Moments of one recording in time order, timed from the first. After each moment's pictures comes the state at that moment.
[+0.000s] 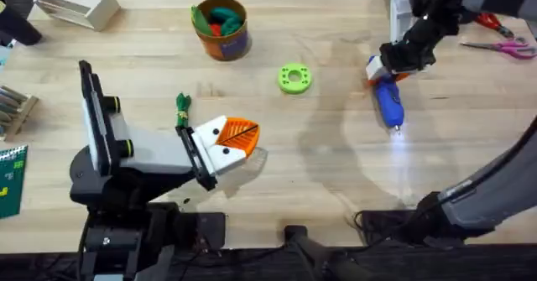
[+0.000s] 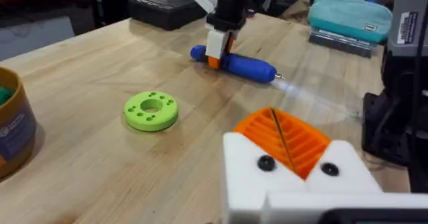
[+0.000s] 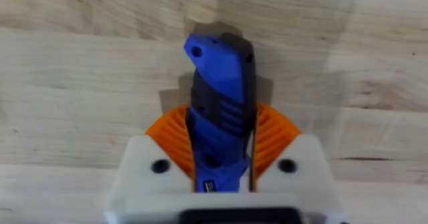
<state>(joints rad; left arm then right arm) 0.02 0.01 0.01 -0.12 1.09 -0.02 -0.03 1.89 1.34 -0.95 0.02 -0.15</state>
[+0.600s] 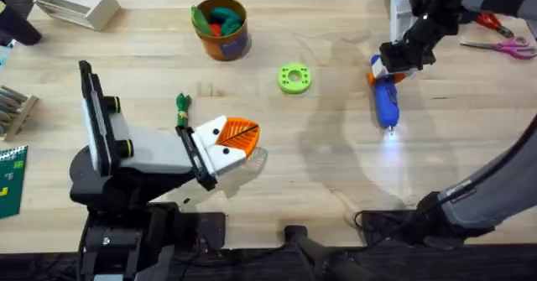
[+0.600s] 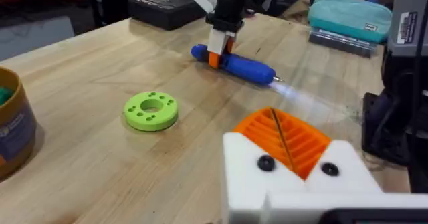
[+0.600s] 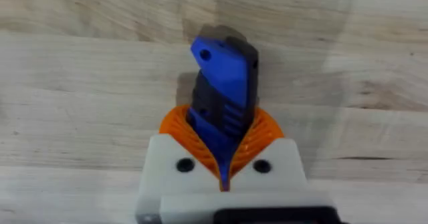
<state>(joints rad) 0.02 0.01 0.01 -0.12 1.09 -0.02 -0.03 1.89 1.34 -0.95 0.03 -0.14</state>
